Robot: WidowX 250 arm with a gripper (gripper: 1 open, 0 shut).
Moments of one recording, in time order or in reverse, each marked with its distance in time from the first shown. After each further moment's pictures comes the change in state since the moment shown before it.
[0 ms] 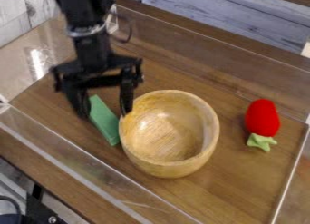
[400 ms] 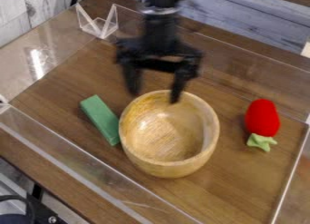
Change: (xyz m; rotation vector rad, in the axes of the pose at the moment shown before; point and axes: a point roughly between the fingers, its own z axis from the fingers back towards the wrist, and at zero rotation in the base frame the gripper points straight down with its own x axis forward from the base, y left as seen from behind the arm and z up) arm 0.003 -0.055 0.012 0.100 0.039 -0.316
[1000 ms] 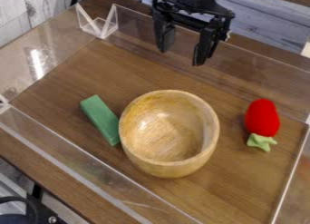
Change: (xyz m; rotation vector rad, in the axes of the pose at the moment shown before) arm 0.045 -0.050 0.032 0.050 -0.003 -0.407
